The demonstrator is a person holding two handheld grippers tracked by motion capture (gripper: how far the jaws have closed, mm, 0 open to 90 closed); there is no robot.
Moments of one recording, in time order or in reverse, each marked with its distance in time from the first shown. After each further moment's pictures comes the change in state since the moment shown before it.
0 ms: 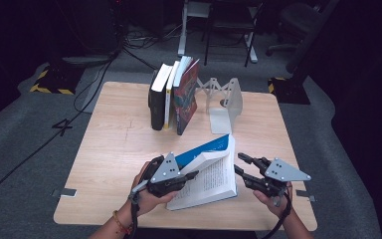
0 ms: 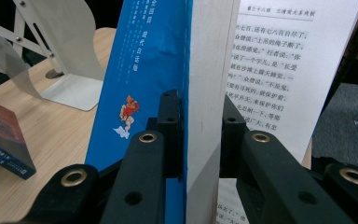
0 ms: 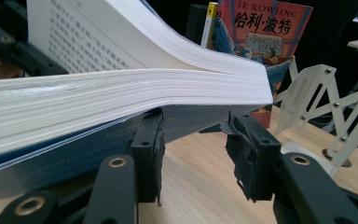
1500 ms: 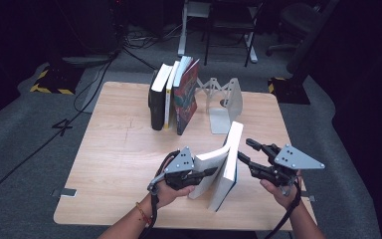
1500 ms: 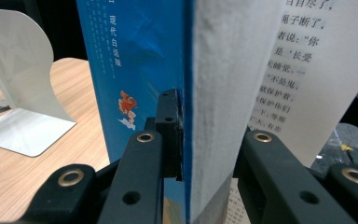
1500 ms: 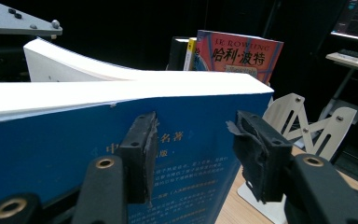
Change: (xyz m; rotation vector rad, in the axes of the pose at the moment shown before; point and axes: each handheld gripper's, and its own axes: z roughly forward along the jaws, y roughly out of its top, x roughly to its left) left arm 0.008 0.004 0.052 -0.130 -0.136 -0.052; right arm -0.012 0.045 -0.011 -0.012 -0.051 -0.015
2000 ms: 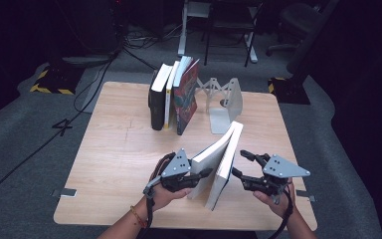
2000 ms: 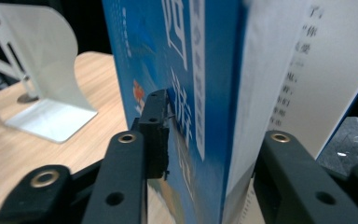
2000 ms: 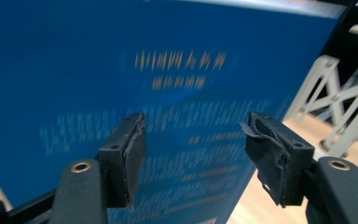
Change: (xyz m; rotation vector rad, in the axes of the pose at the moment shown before) left arm -0.007 -0.005 -0.011 0.043 0.092 0.011; right arm 0.017 -0.032 0.010 0.099 0.051 0.007
